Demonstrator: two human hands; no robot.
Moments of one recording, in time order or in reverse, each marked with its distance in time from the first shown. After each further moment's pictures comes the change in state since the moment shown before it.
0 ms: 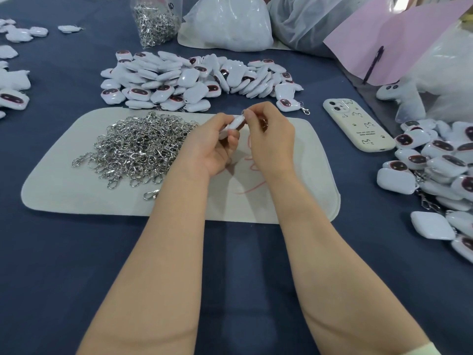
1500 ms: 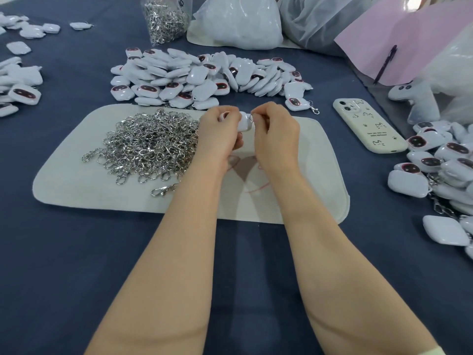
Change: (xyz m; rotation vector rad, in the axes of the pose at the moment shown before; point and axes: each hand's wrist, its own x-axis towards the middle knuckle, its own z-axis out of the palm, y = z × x) left_hand 0.004 -0.007 0.004 0.452 0.222 0.343; right_hand 0.002 0.002 0.005 -0.173 0.000 -0.055
